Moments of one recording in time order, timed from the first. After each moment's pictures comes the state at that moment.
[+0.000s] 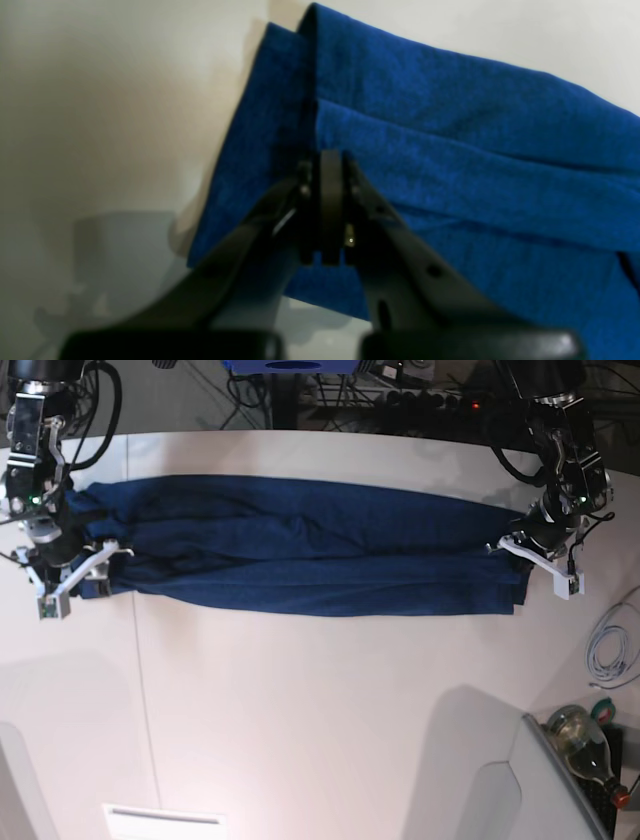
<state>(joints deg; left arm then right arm) 9.3 -11.4 -27.2 80.3 -18.2 -17.3 38.4 -11.3 9.9 15.2 85.5 8.2 15.9 -28.4</state>
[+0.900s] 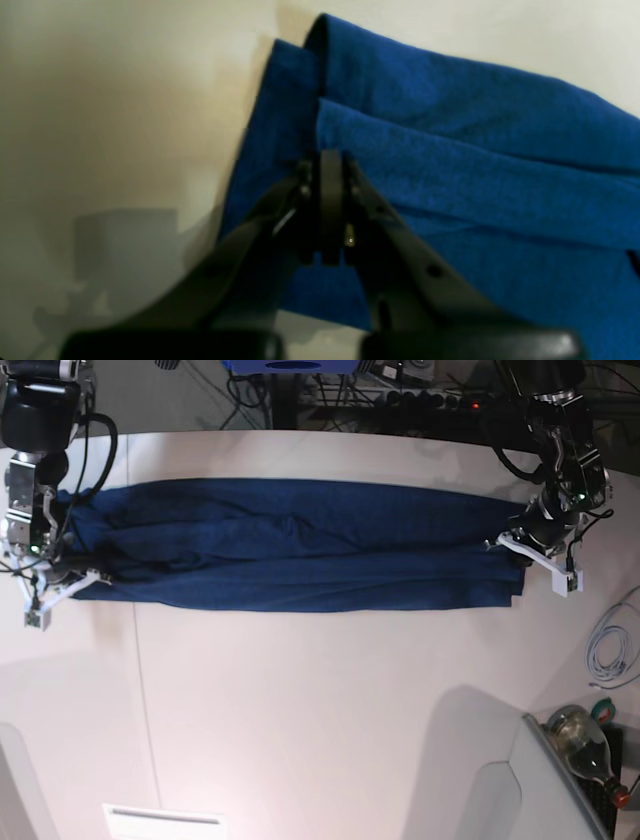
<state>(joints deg) 9.7 -11.3 -27.2 80.3 -18.2 -17.3 38.5 2.4 12.9 15.5 60.2 8.4 5.1 -28.1</state>
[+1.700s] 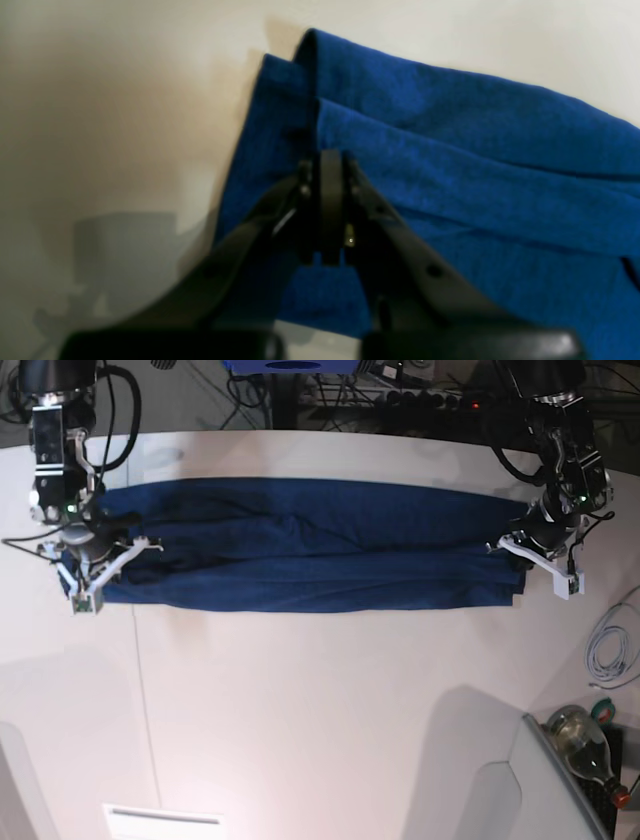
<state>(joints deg) 9.4 -11.3 -27.2 80.5 -18.1 -17.3 38.5 -10.8 10.9 4.5 82.5 8.5 4.7 -32.3</state>
